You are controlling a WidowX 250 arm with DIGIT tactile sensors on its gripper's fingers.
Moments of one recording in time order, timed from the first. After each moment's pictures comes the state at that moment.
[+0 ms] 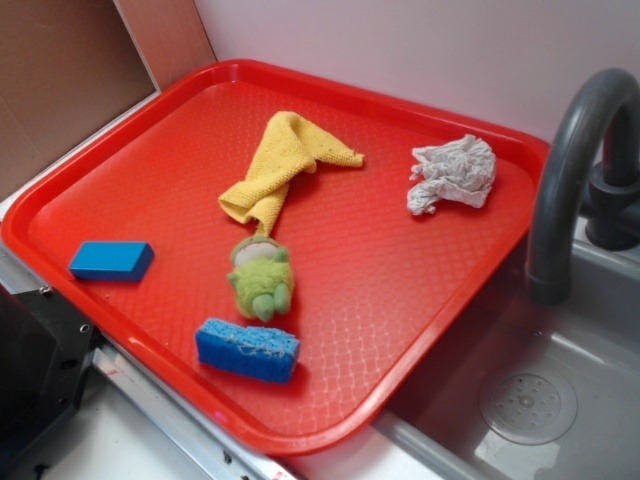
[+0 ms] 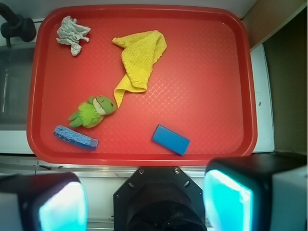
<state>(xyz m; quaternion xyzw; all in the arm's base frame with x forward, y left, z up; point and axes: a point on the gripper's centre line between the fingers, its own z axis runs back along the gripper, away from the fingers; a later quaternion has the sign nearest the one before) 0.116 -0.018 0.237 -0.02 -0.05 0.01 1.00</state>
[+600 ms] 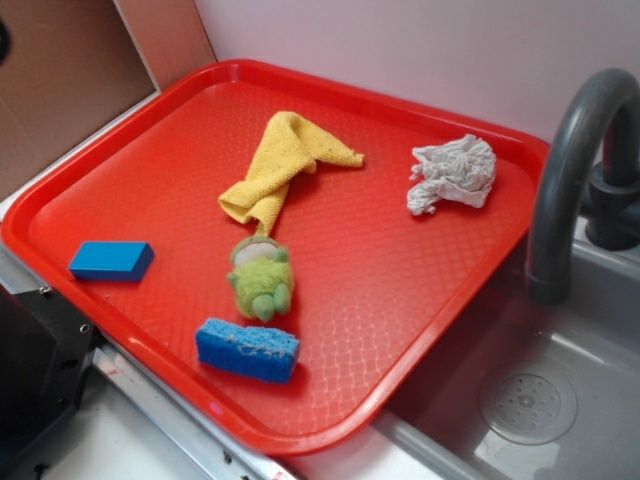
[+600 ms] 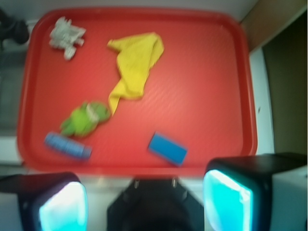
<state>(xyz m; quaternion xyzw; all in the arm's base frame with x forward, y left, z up) 0.136 -0.010 0.218 0.01 -0.09 0.02 1.00</state>
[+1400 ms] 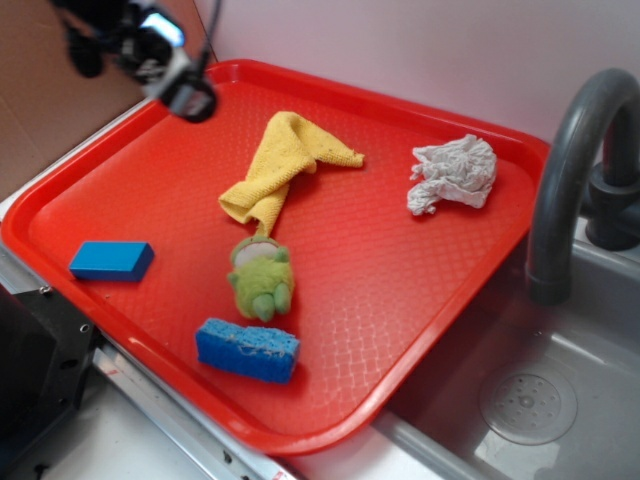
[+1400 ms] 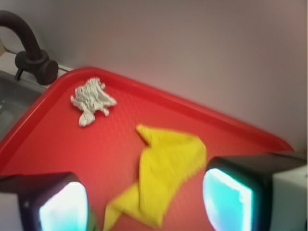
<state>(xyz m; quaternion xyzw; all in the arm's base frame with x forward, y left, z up) 0.231 -0.050 0.136 0.00 -0.25 -0.21 0.94</state>
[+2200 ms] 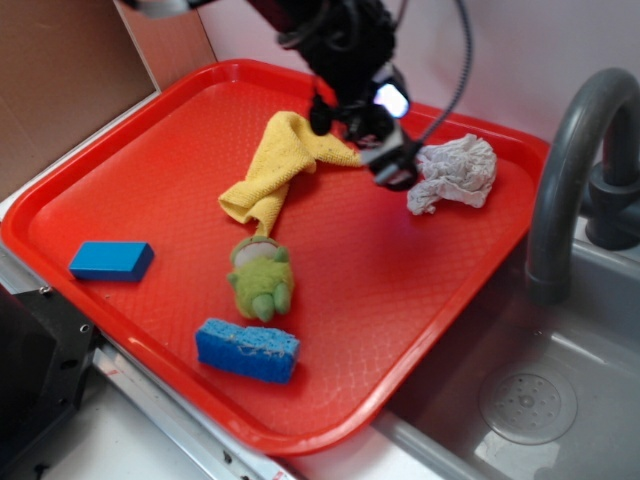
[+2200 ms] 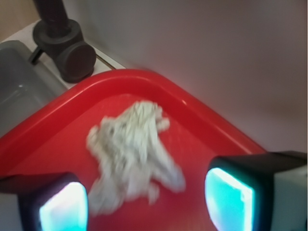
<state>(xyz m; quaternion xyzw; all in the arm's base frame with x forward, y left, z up) 0.326 -0.115 0.054 -0.09 -0.22 -0.37 0.90</state>
